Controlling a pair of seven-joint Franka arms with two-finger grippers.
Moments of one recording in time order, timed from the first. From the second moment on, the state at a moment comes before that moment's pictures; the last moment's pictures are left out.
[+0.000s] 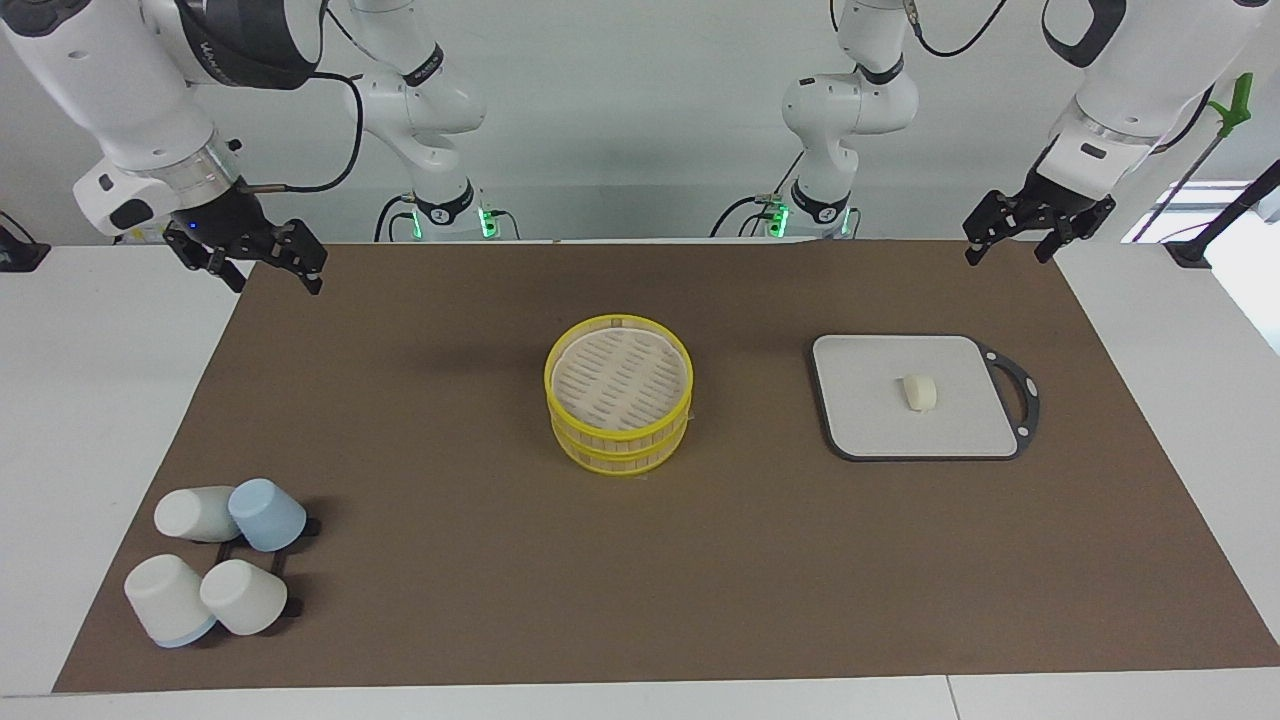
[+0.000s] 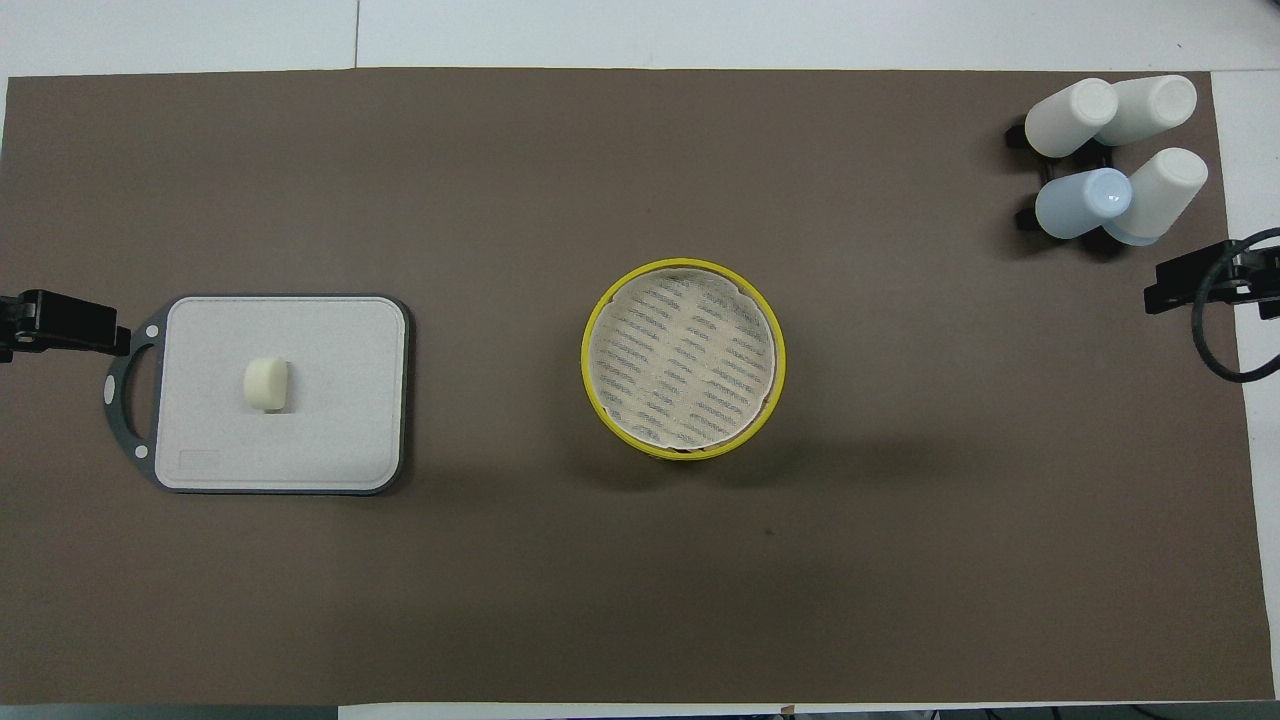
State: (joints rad) left arm -0.05 -0.07 0.04 -1.66 -0.01 1.55 0.03; right arm -0.03 0.02 -0.05 -1.59 0.01 1.56 -0.01
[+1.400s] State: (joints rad) left arm 0.01 -0.04 0.05 -2.33 -0.01 2.34 0.13; right arm 0.72 0.62 -0.01 -1.12 -0.01 1.71 0.71
